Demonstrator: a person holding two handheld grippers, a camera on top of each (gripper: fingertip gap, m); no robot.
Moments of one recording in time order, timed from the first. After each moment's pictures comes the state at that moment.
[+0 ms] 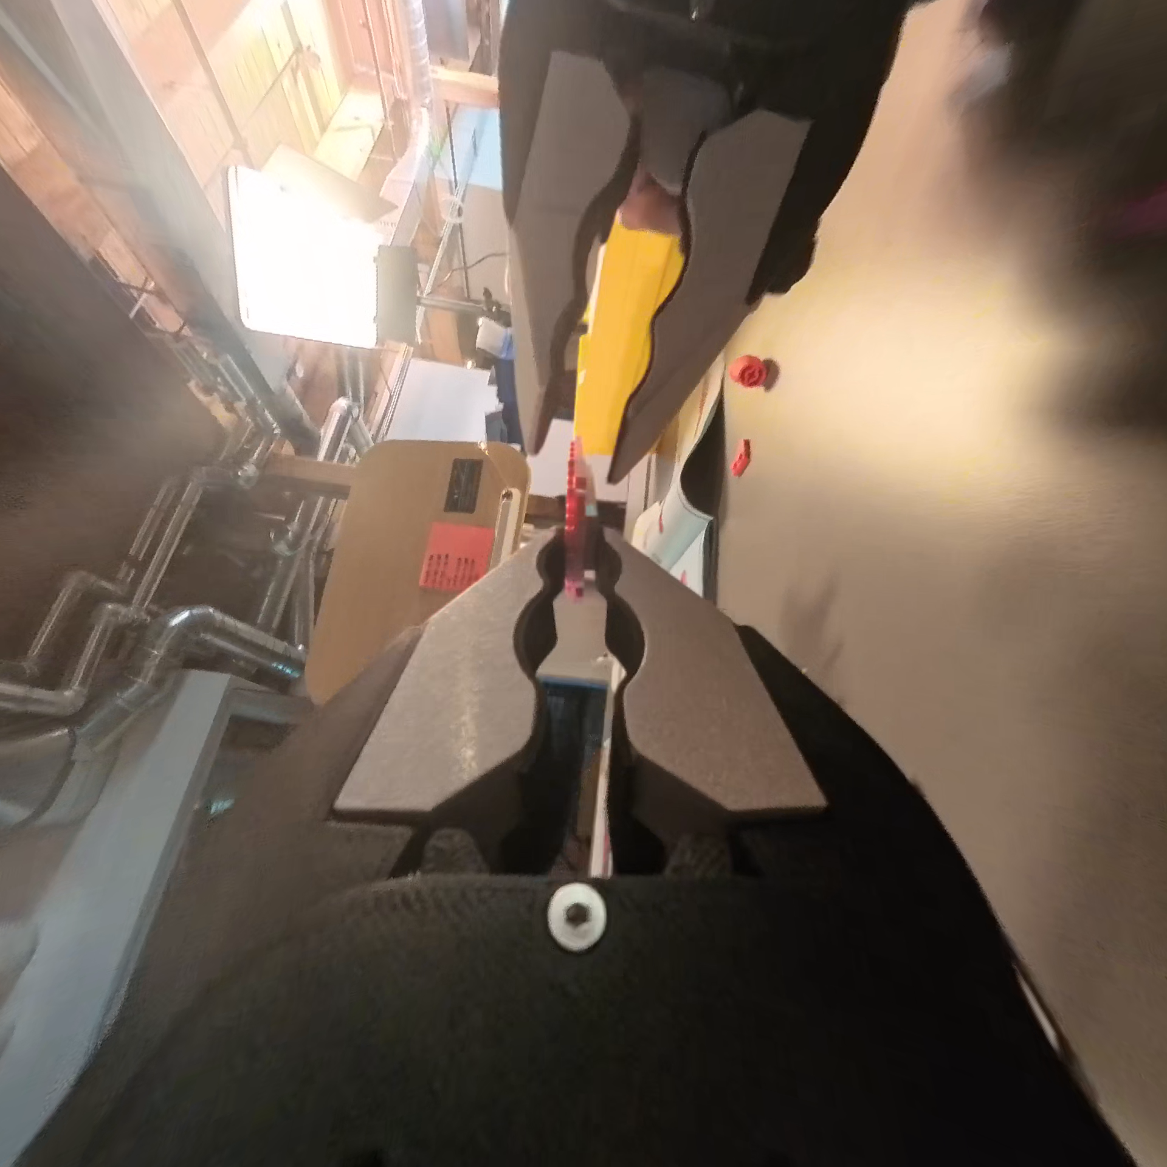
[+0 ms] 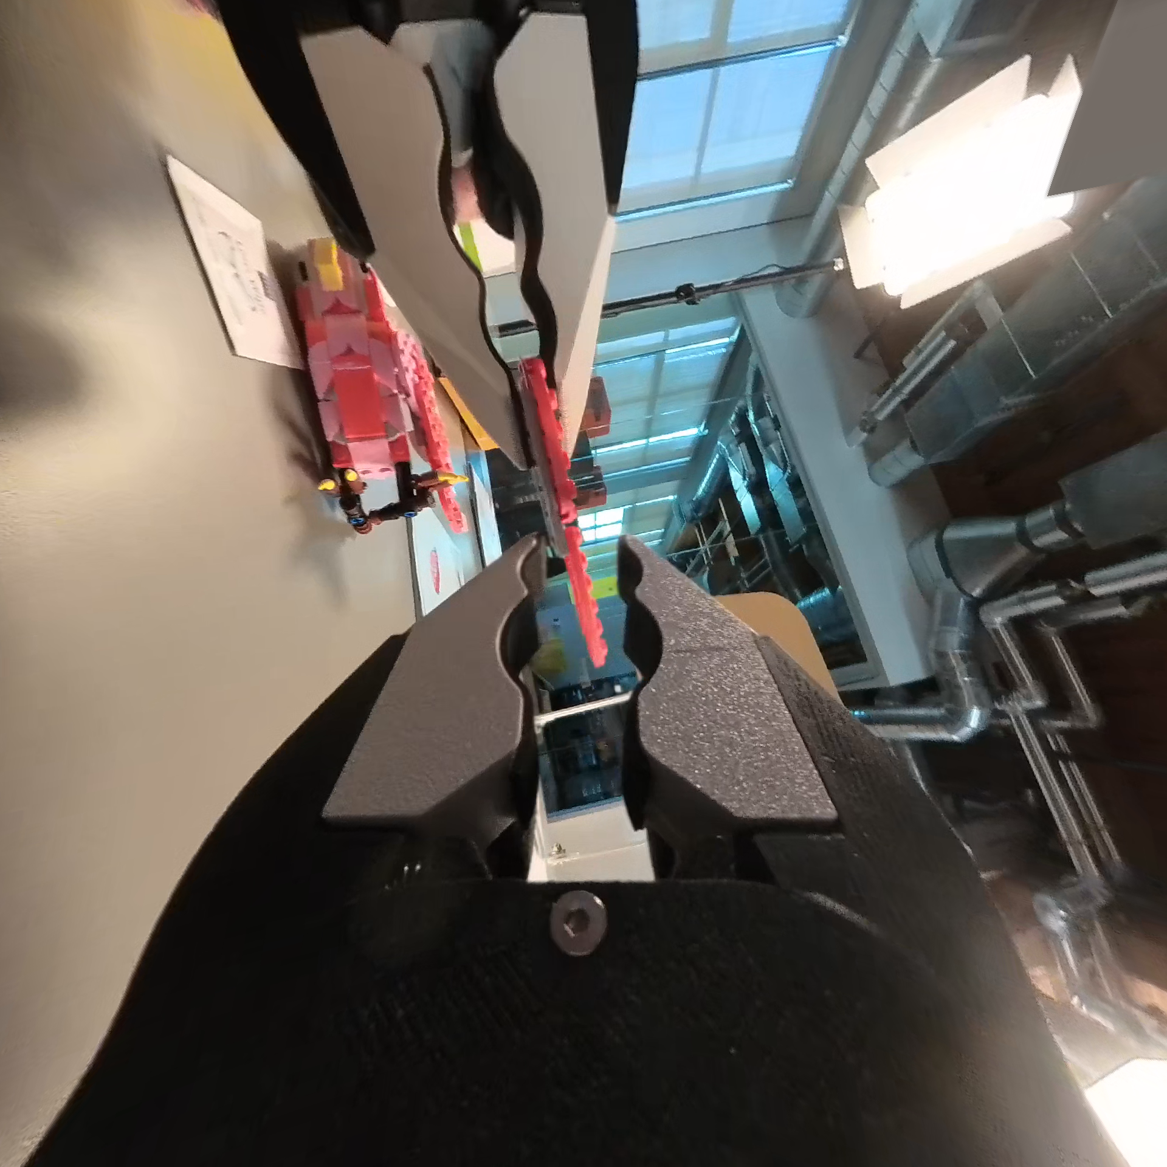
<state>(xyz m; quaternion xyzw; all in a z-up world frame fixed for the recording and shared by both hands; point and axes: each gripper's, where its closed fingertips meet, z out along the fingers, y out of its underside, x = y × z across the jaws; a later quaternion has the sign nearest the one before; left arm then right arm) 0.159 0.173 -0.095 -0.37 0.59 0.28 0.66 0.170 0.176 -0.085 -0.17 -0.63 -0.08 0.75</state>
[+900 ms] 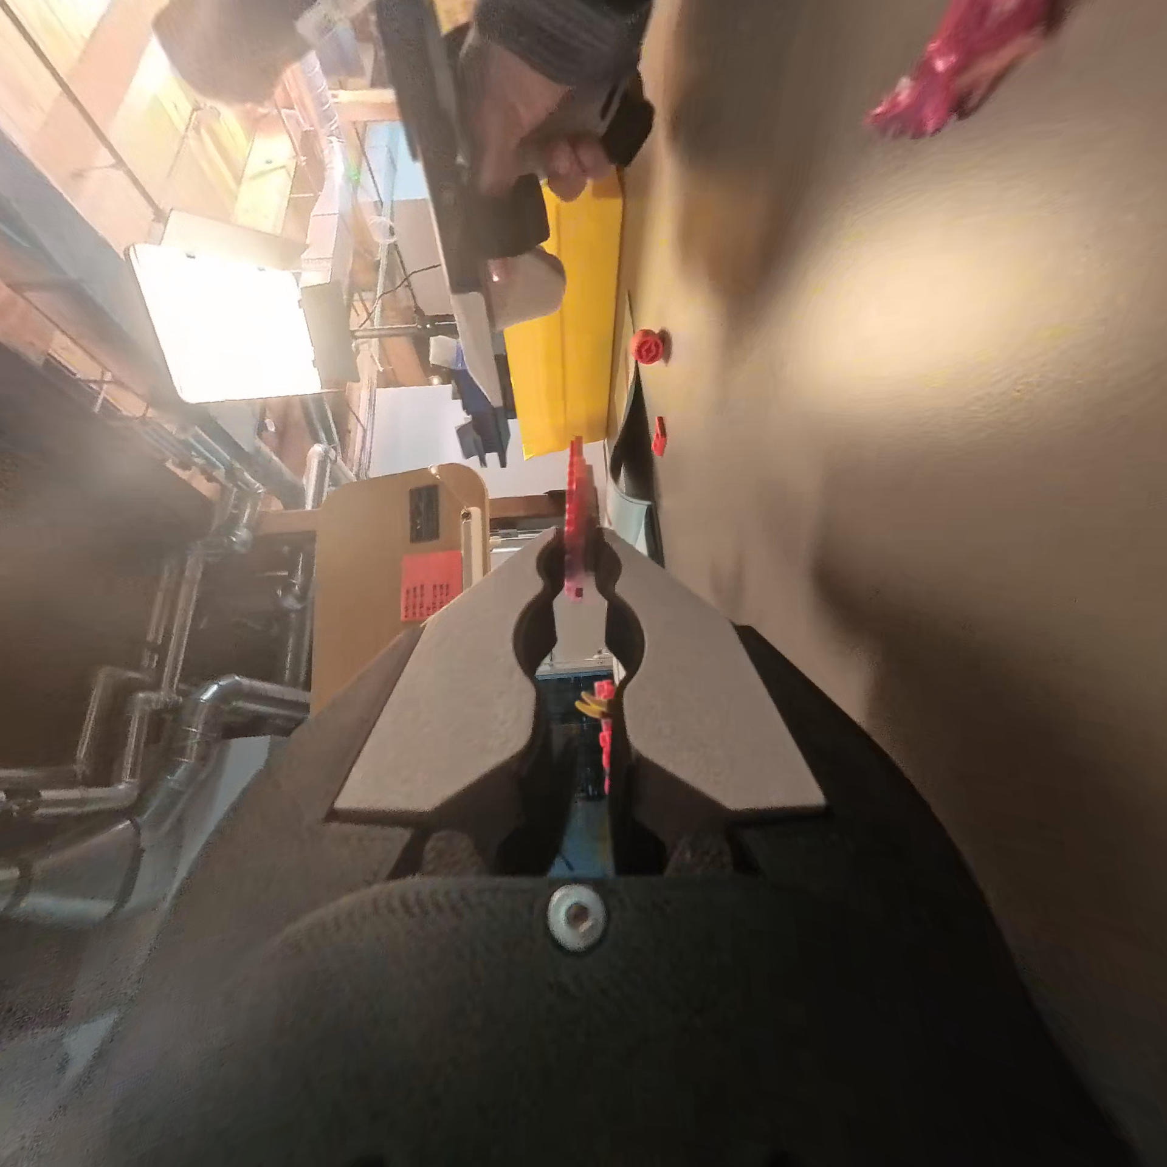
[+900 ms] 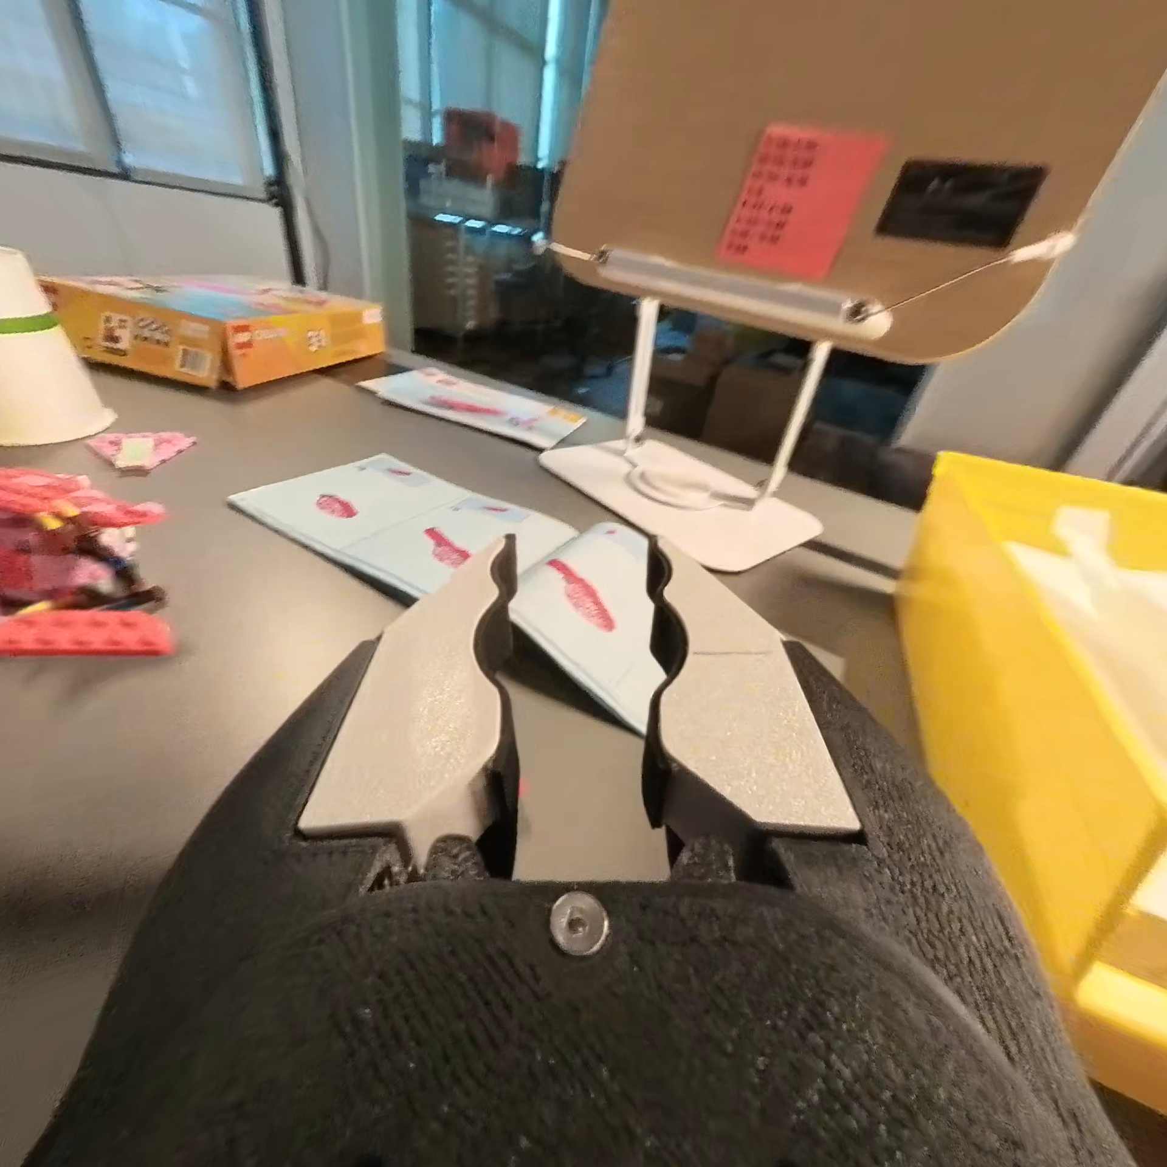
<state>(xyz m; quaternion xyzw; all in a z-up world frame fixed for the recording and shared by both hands) 0.171 0.178 -0.135 -0.33 0.65 0.33 0.59 0.269 0.326 -0.089 -0.63 -0.35 0.24 0.65</state>
